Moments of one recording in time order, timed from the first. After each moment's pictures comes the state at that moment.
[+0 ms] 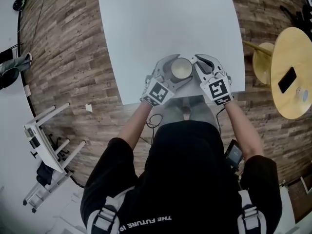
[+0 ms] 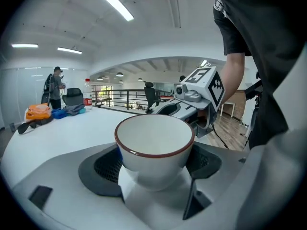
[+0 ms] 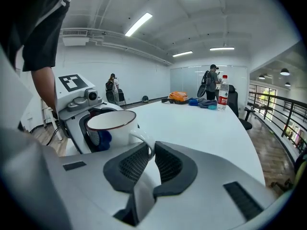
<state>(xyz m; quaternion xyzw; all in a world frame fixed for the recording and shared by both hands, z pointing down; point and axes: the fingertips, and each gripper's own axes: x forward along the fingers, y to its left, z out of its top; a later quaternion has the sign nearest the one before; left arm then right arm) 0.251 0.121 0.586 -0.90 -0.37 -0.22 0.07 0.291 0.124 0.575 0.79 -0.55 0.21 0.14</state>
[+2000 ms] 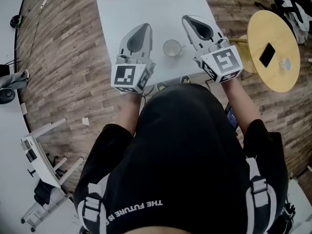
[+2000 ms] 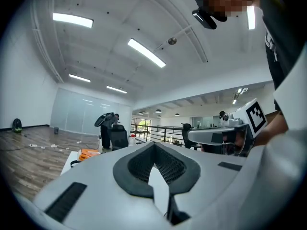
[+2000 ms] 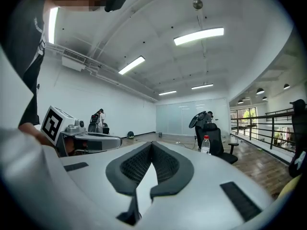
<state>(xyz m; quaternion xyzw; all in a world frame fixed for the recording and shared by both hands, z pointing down) 0.252 0.047 0.316 -0.99 -0.14 -0.02 -0.03 0.285 0.141 0.300 0.88 -0.48 0.02 0.03</state>
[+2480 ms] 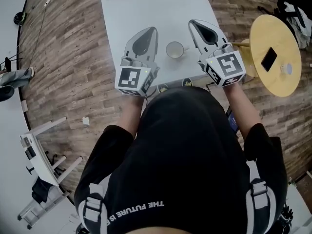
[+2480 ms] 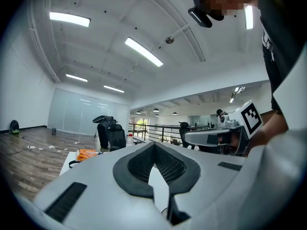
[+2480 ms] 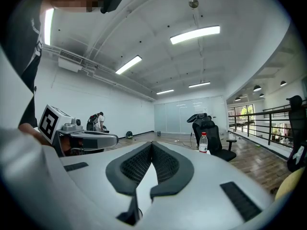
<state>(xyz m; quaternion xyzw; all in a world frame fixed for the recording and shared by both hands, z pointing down) 0.245 0.053 0.317 -0.99 -0.16 -0.02 -0.02 0.286 0.148 0.309 0.88 -0.47 0.03 0.01</state>
